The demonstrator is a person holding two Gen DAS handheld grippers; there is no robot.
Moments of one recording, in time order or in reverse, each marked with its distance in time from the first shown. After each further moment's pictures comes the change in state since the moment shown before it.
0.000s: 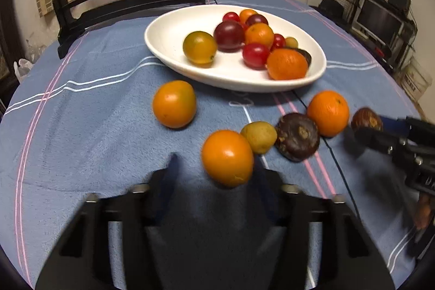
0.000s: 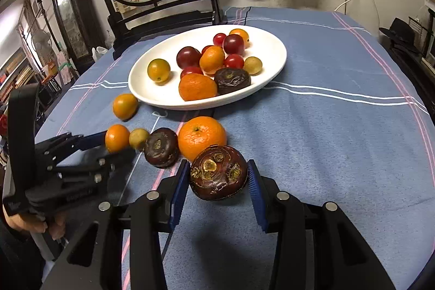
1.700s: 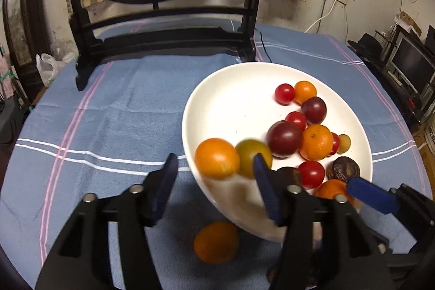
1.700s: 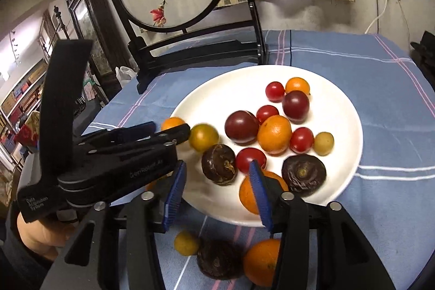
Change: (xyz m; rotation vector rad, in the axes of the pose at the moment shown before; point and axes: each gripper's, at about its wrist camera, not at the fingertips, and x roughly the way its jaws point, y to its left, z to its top) left arm 0.018 0.030 0.108 -0.141 -0.073 0.146; right arm 0.035 0.043 0.087 -0.002 -0.089 0.157
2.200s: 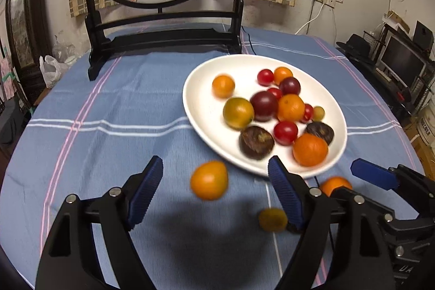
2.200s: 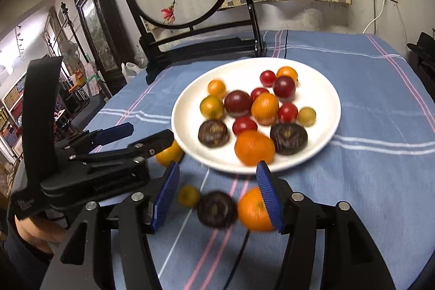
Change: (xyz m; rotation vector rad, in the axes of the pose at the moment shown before) left arm -0.050 -0.002 -0.051 0.006 -0.032 -0.026; right arm -0.039 -0.002 -0.042 -0.023 0.002 0.002
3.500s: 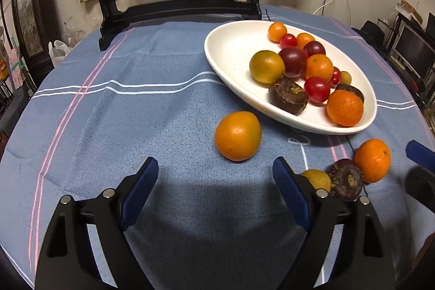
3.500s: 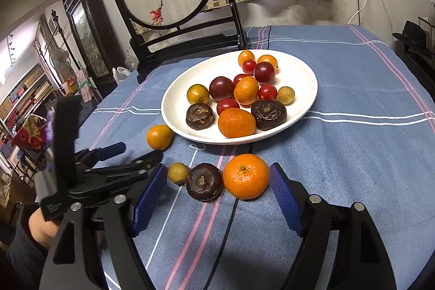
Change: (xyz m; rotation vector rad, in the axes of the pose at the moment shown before) left arm 0.030 0.014 -0.034 -0.010 0.080 0.078; right arm -0.016 -0.009 -0.020 0.050 -0.021 -0.034
